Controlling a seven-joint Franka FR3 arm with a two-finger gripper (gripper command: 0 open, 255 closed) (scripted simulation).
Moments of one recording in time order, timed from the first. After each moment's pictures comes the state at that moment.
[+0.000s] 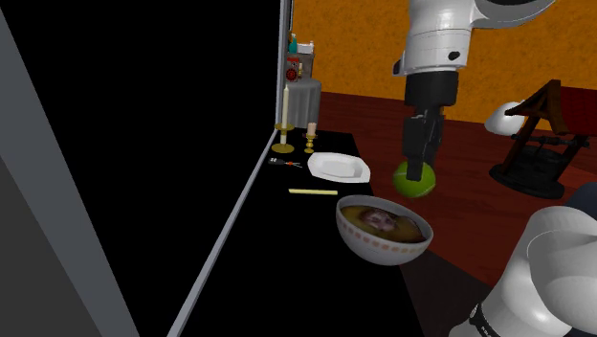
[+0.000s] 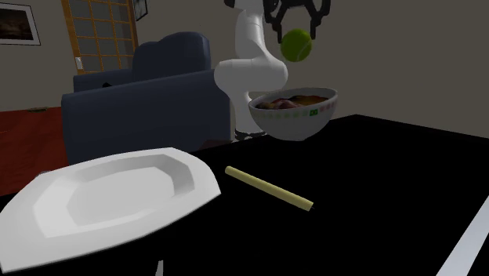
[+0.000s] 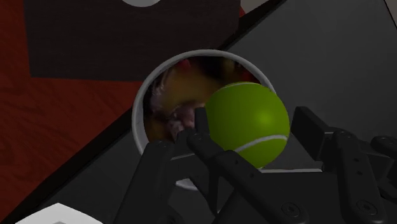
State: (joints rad) arm 0.15 -0.74 0.11 -2.30 0.22 1.35 0.18
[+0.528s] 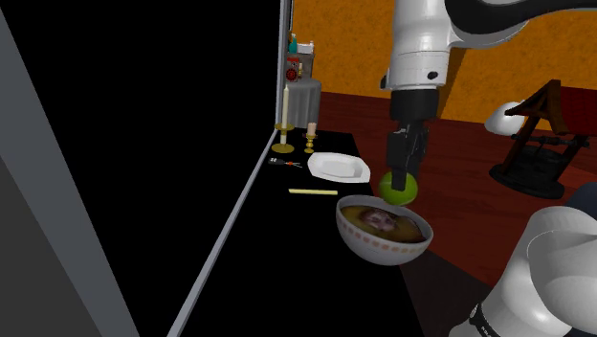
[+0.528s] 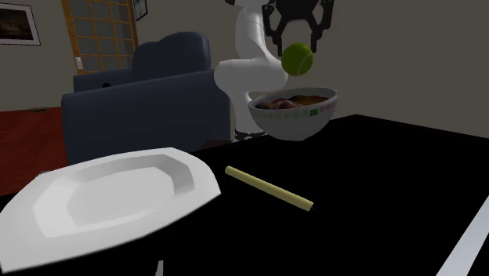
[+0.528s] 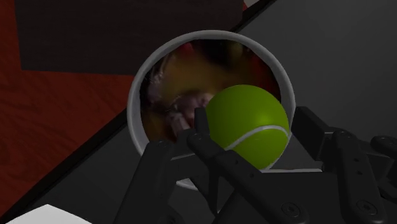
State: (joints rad) arm 0.15 -0.70 0.11 -2.35 0.22 1.44 0.16
